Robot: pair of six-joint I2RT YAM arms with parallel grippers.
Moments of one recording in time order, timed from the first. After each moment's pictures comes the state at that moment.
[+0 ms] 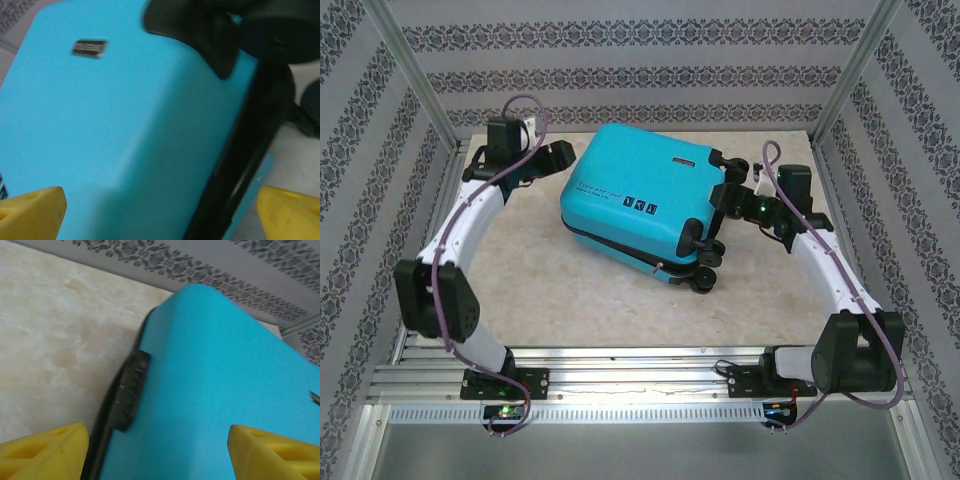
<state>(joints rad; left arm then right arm) -0.06 1.66 1.48 -0.46 0.37 -0.42 -0.02 1.29 0.94 -0.33 -0.56 0.42</state>
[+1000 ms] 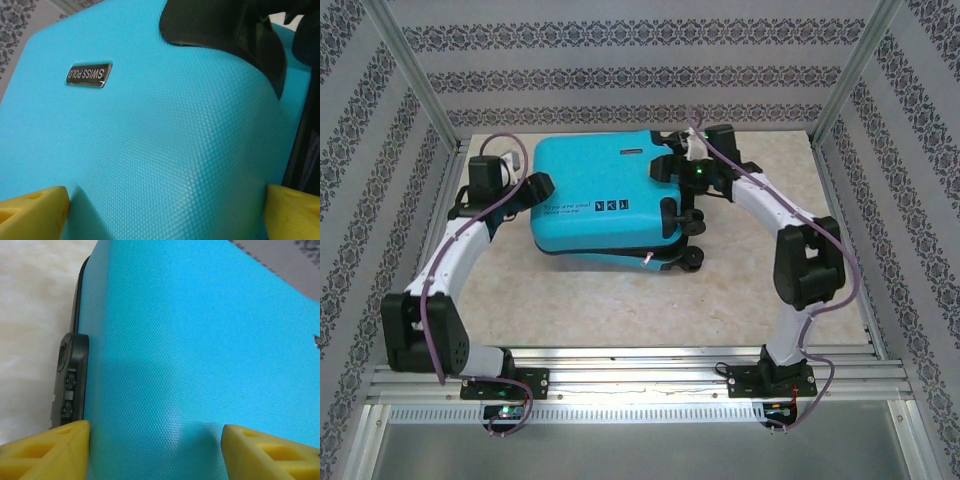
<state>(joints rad) 0.02 1.36 1.04 -0.33 0.33 -0.49 0.30 1.89 1.51 -0.27 -0.61 0.39</state>
